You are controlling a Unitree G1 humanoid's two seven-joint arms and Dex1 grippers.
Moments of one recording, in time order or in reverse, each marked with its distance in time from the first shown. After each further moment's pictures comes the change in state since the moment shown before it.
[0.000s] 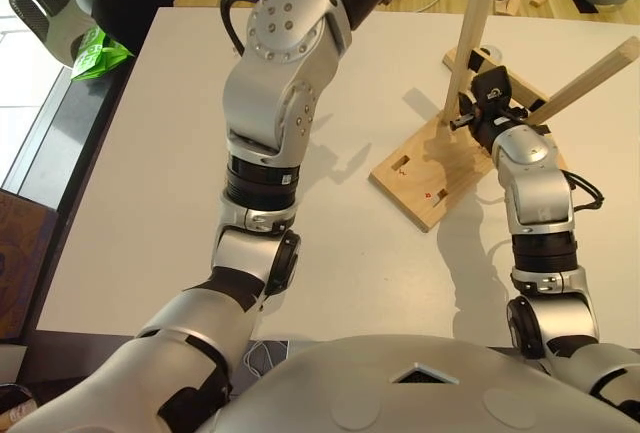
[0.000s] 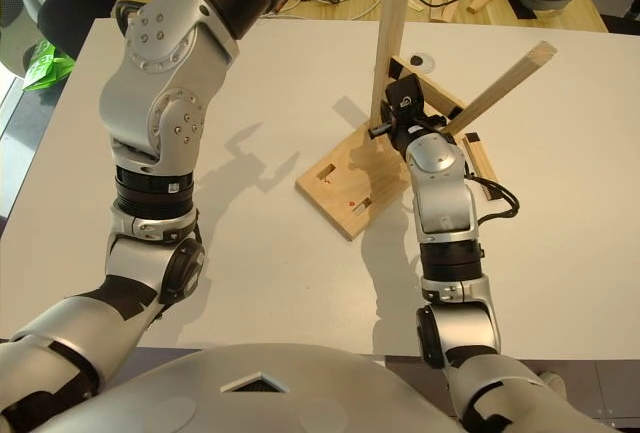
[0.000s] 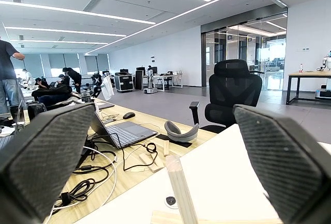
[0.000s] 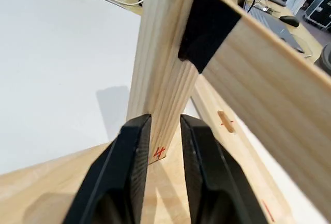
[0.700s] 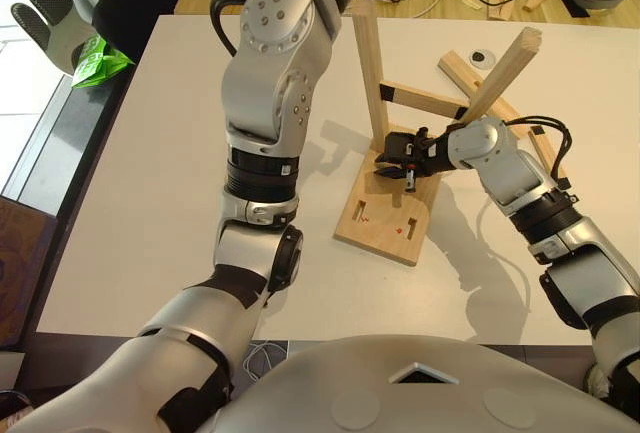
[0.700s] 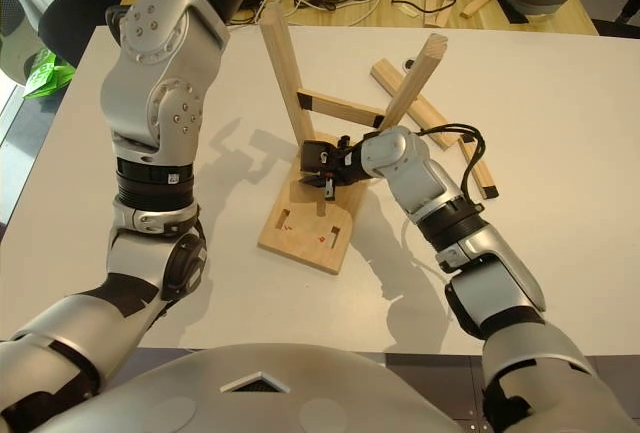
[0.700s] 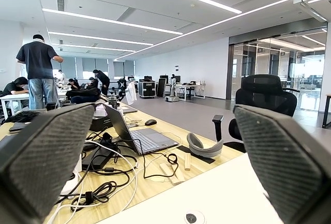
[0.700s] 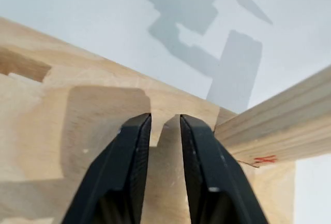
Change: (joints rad) left arm -0.022 -0.020 0.060 0.077 0.015 -0.061 0.116; right arm -0.288 -0.187 0.525 0.419 -0.026 -0.689 0.624
